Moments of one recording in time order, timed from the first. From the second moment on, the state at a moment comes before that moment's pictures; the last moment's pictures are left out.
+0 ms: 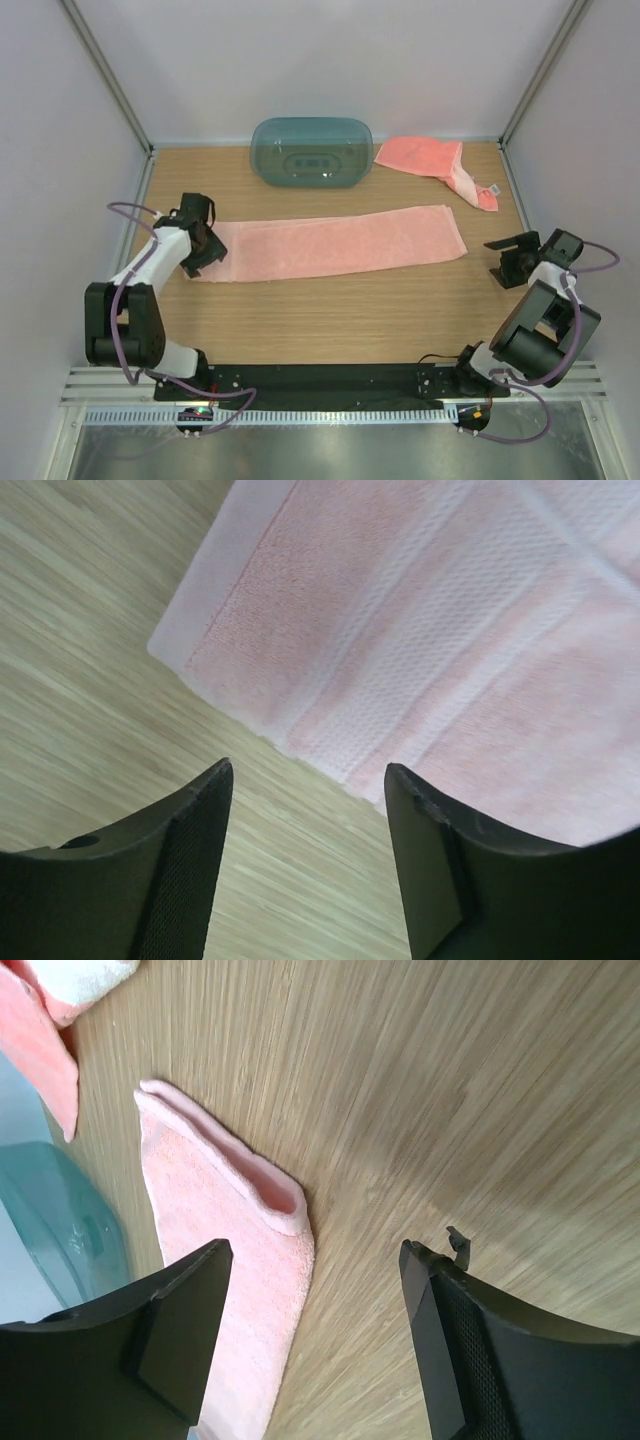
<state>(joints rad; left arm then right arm) -0.06 1.47 0.93 -0.72 -0.26 -0.73 -0.68 1.37 0.66 -0.21 -0.40 0.76</state>
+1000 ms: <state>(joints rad) -0.06 1.28 1.15 -0.90 -0.32 -0.48 -0.45 1.54 0.70 -0.14 -0.37 0.73</state>
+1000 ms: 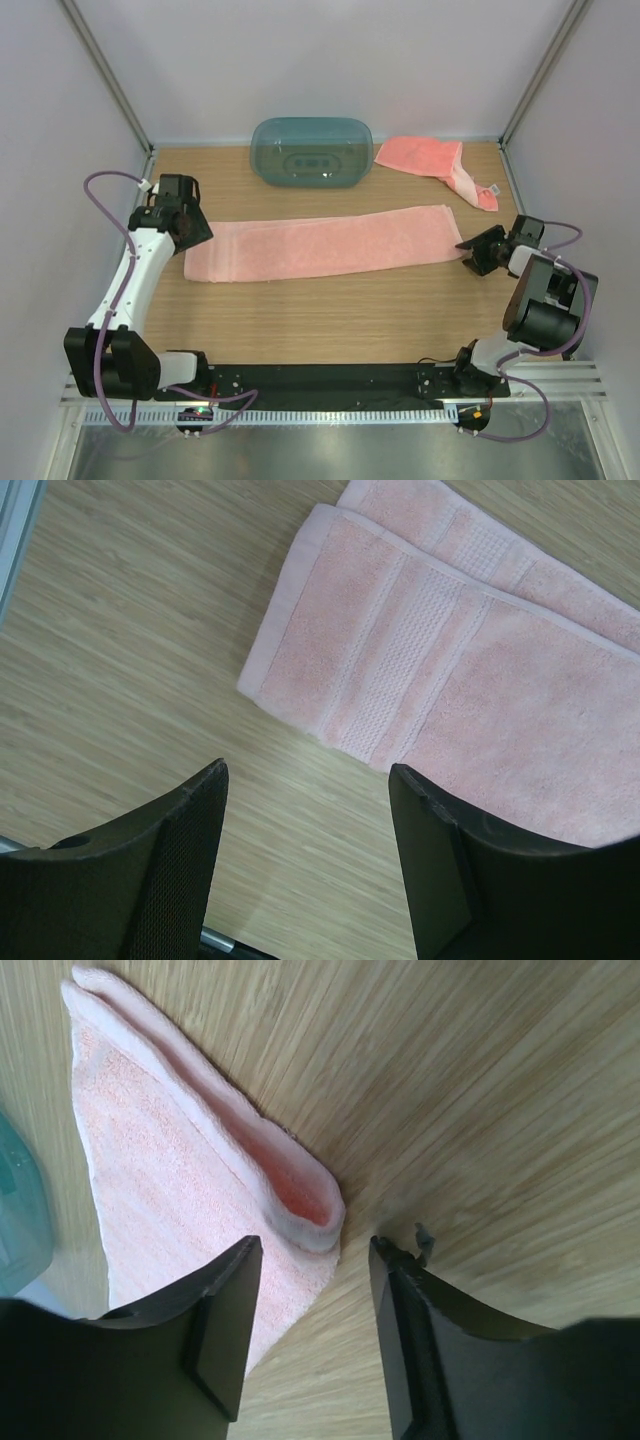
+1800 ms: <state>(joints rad) -0.06 1.27 1.14 -0.90 -0.32 -0.47 -0.59 1.45 0.74 -0.24 -0.18 0.70</state>
